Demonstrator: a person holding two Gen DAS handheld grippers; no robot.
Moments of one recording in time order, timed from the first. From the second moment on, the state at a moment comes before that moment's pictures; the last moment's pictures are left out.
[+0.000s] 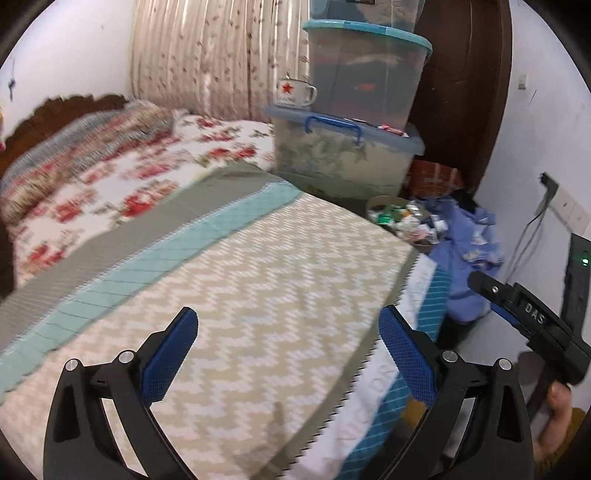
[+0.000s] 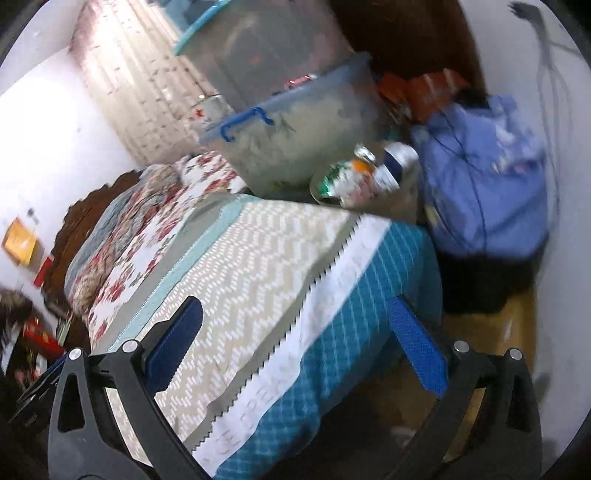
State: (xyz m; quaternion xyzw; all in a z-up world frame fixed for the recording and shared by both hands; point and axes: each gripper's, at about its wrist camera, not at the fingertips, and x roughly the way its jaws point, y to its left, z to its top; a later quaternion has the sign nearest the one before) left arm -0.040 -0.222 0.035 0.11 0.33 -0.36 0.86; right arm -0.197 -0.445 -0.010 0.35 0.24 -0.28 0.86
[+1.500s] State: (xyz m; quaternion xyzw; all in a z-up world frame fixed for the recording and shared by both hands) left arm -0.073 -0.191 0.082 0.13 0.27 -0.30 0.91; right arm -0.209 -0.374 0.050 0.30 0.20 -0.25 0.90
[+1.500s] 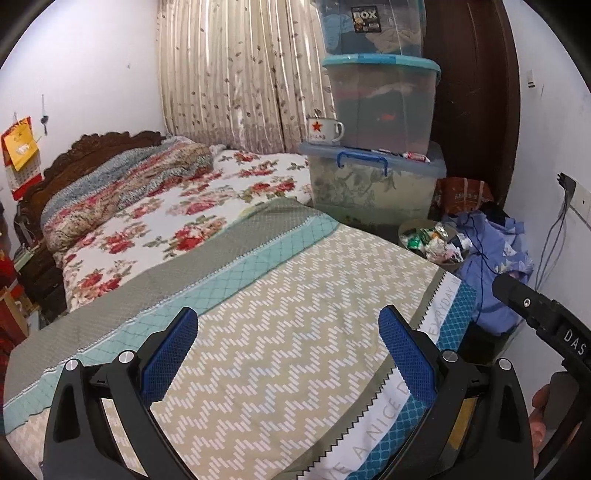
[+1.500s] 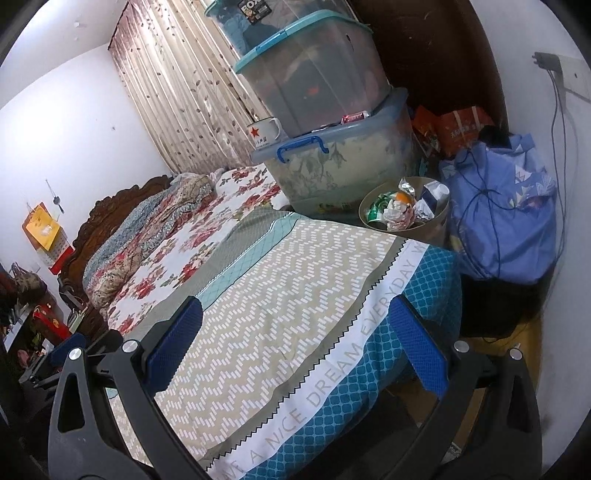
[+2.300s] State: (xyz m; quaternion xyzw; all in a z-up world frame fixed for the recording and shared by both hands) left arm -0.084 -0.186 0.093 0.13 0.24 -0.28 0.92; right arm -0.211 -0.362 0.060 0.27 0.18 -0.24 0.92
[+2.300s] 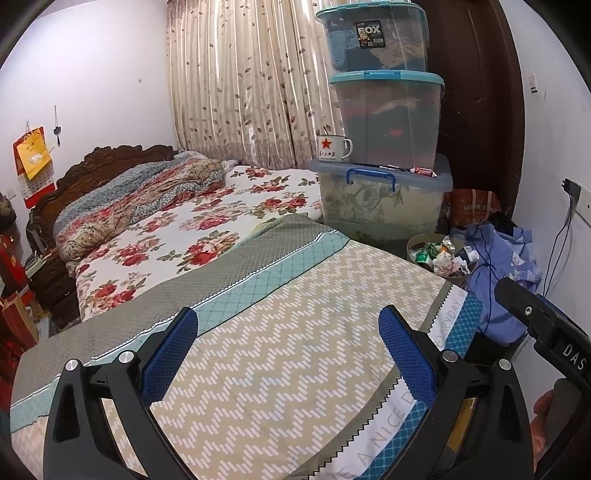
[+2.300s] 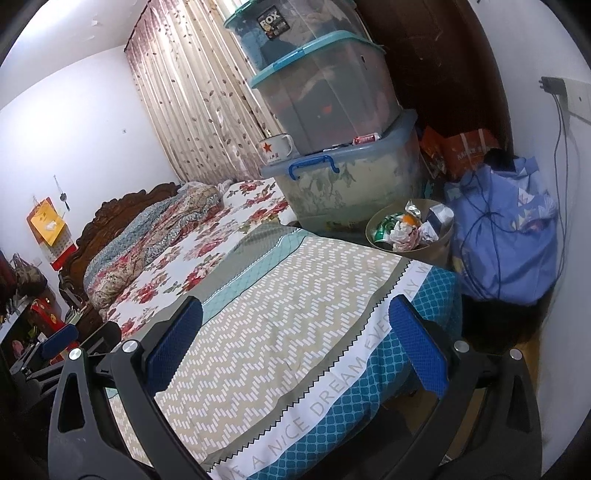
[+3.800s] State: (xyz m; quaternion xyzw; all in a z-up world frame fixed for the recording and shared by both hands) left arm -0.085 -0.180 0.088 0.13 0.24 -0.28 0.92; right arm -0.215 -0.357 0.062 0.26 0.16 -0.24 0.92
